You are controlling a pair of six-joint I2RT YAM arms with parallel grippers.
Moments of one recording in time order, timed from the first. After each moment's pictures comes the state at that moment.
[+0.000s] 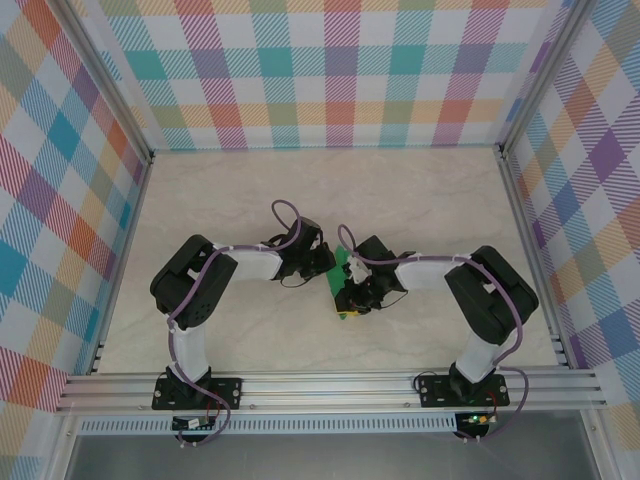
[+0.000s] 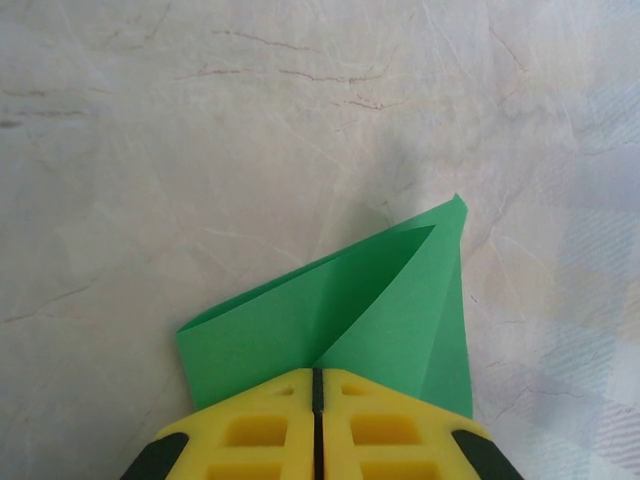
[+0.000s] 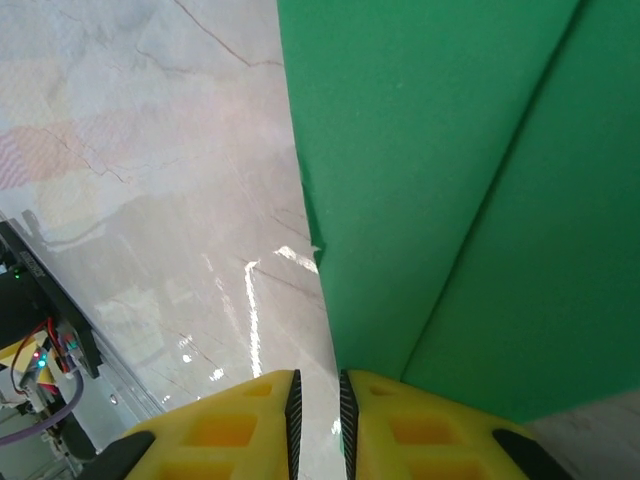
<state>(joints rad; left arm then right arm) -0.65 1.91 1.00 0.04 0.24 -0.96 0.67 1.71 0.79 -0.31 -0.65 0.59</state>
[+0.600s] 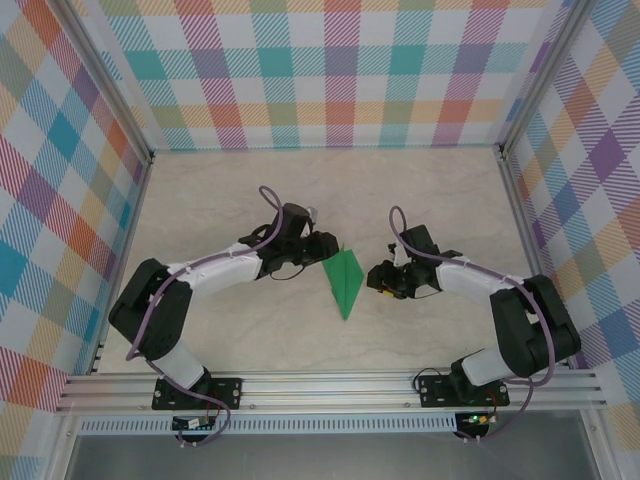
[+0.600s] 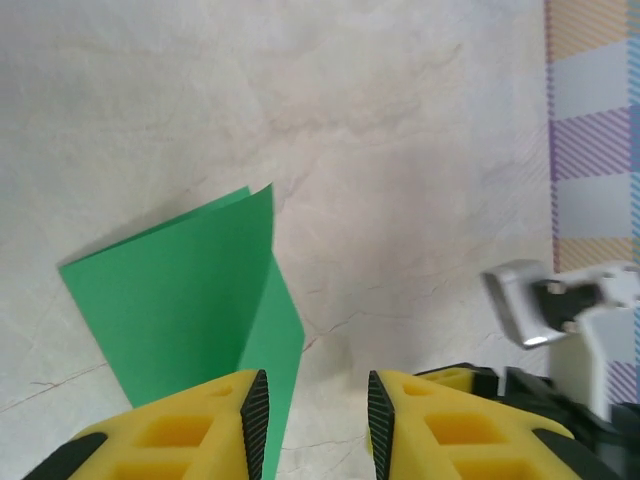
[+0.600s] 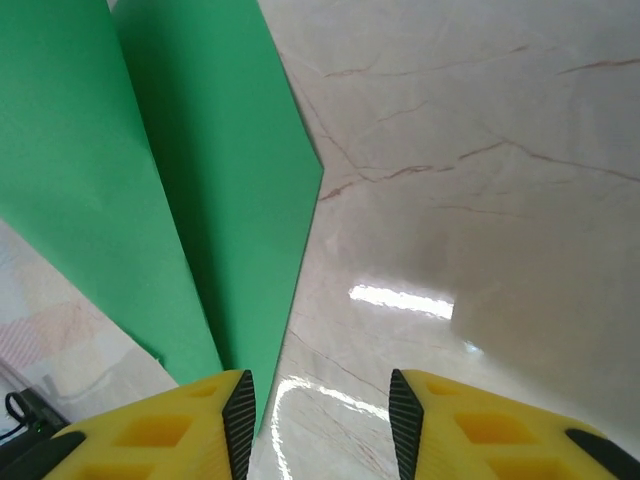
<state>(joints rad) -0.66 1.61 0.98 -0.09 0.26 -0.88 0.41 1.48 0.68 -0.33 -0.53 0.64</state>
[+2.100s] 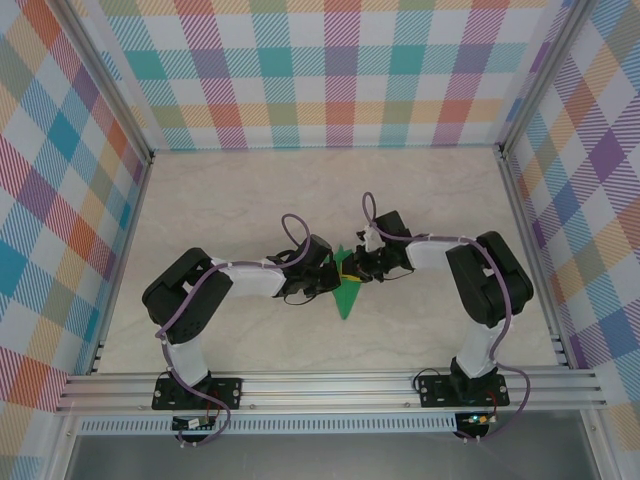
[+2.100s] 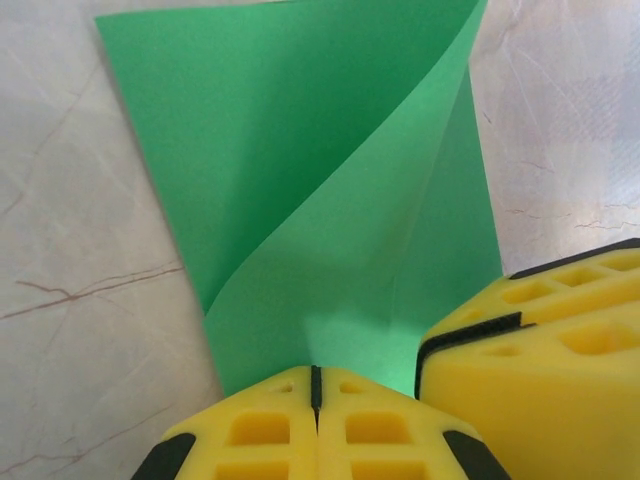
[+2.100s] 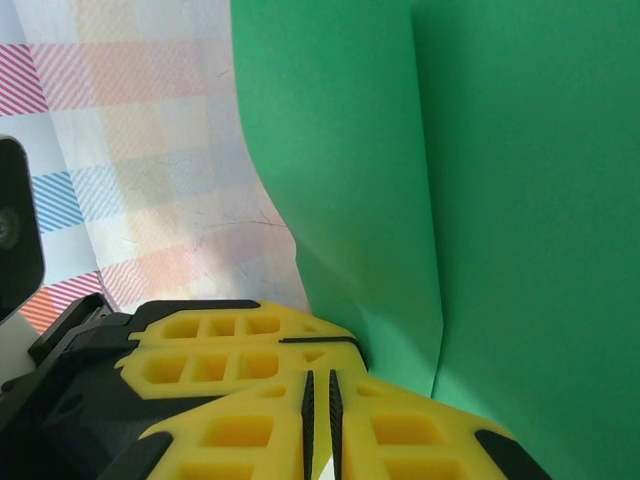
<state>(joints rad) -0.79 1.81 0.91 -0.01 0.15 -0.98 0.47 1.82 0.91 -0.14 -0.77 0.68</state>
